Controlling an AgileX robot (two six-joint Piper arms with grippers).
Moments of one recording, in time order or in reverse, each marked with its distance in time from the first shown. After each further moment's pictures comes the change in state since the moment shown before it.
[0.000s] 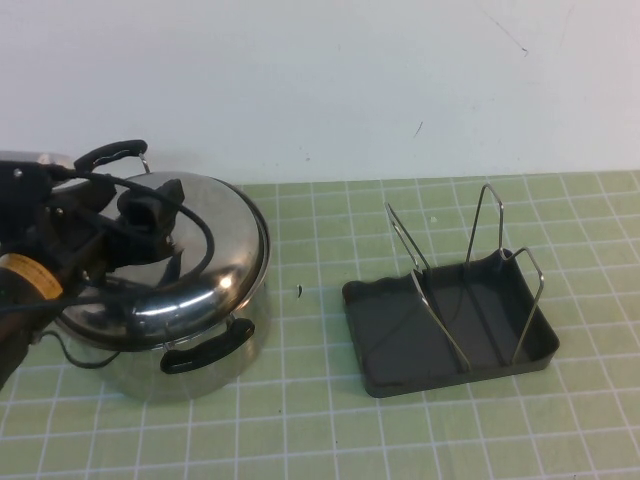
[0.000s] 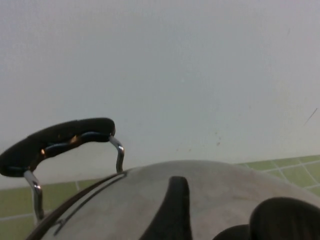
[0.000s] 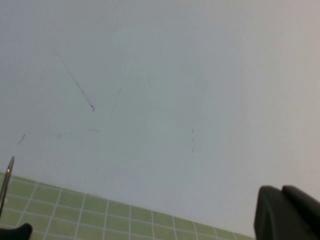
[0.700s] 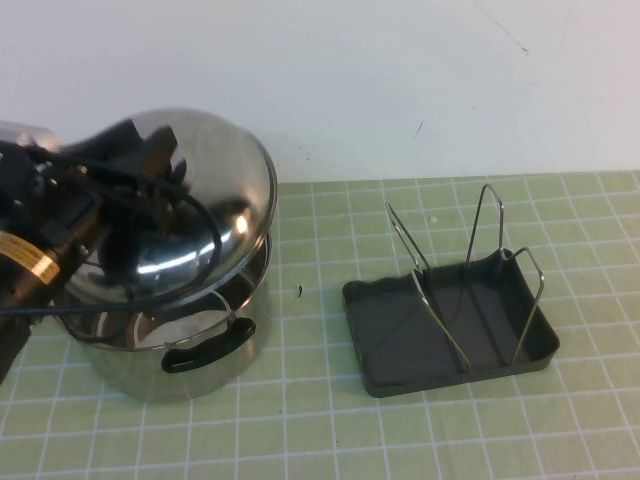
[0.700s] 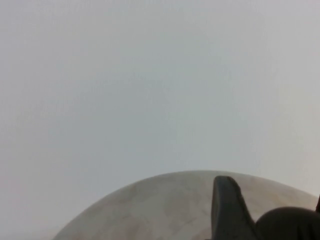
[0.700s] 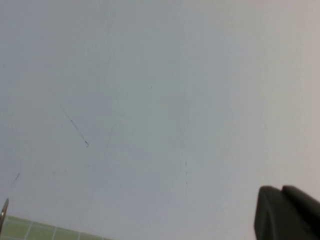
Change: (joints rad) right arm 0.000 0.002 -0.014 0.020 -0.080 0.000; left arm 0.000 0.039 -0.030 0.000 -0.265 0.034
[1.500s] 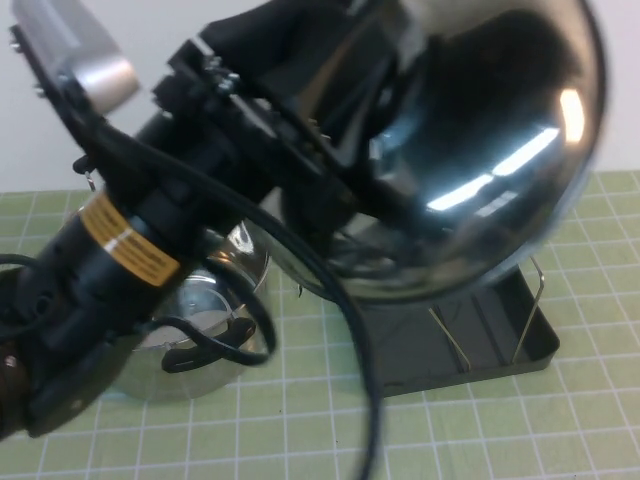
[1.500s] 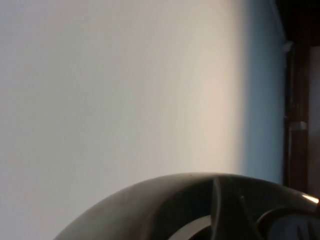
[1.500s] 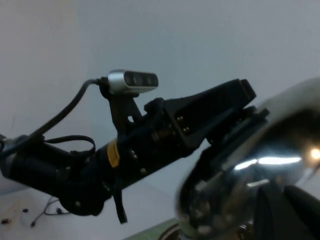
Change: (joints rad) right arm 0.000 0.350 -0.205 1.633 0.804 -1.076; left arm -0.519 -0.254 -0.144 -0.065 -0.088 -0.073
